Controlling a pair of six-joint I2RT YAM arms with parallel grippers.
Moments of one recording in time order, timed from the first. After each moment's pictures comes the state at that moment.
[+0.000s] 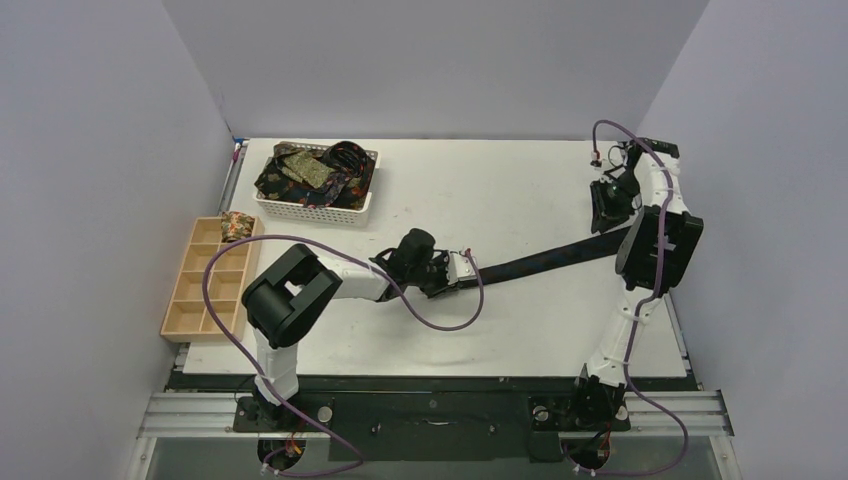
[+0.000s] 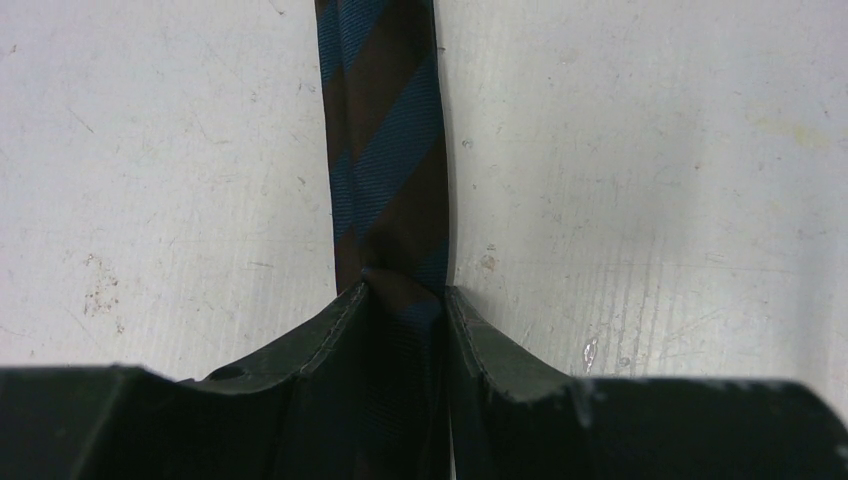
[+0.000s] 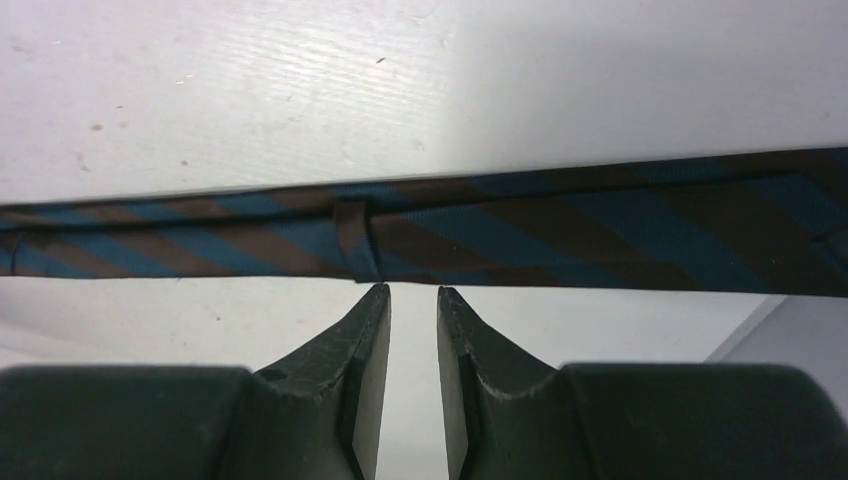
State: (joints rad) left arm -0.79 1.92 0.96 0.30 0.42 0.52; right arm -0.29 2.24 2.04 -1.28 -0.24 -0.41
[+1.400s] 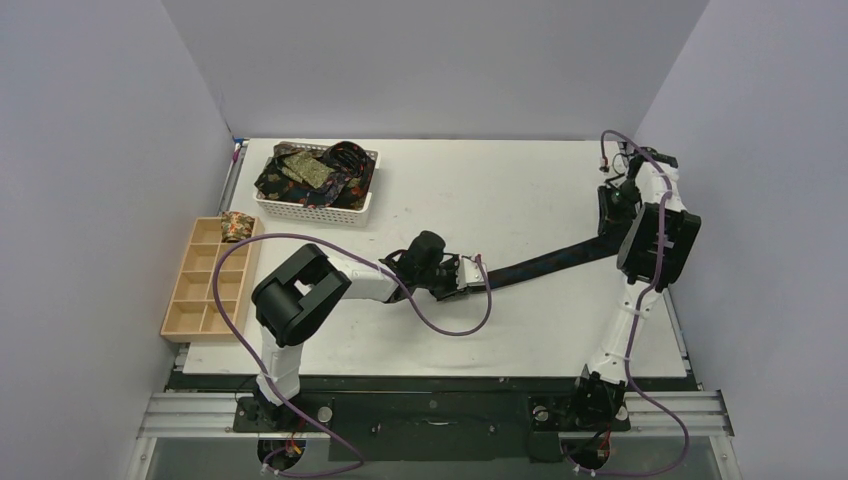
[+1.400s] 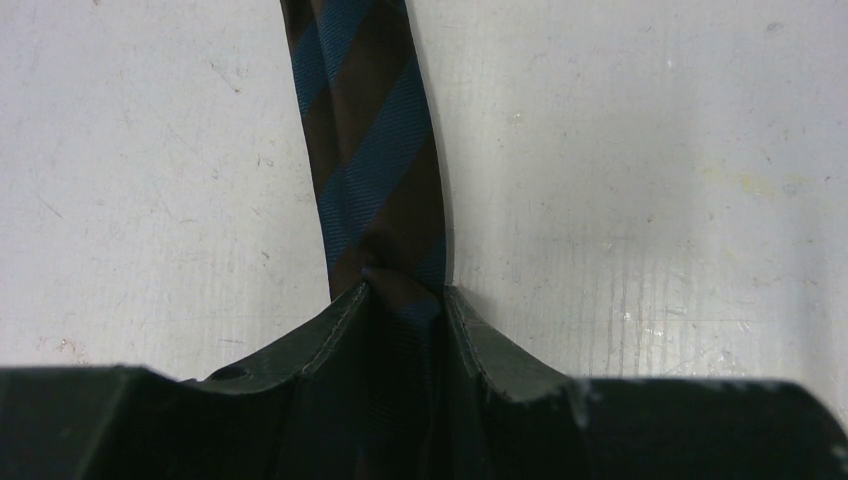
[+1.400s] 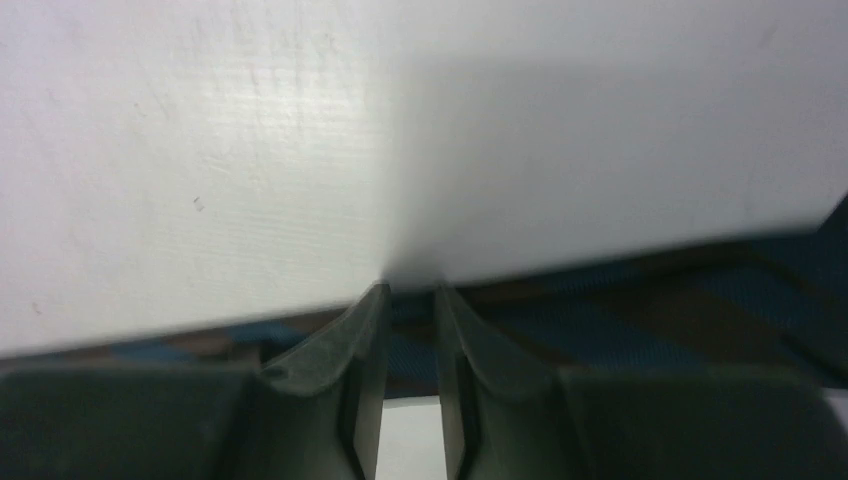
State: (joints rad) left arm -0.83 1.96 1.01 0.31 0.45 0.54; right arm -0.34 2.37 2.08 -1.10 -0.18 -0.37
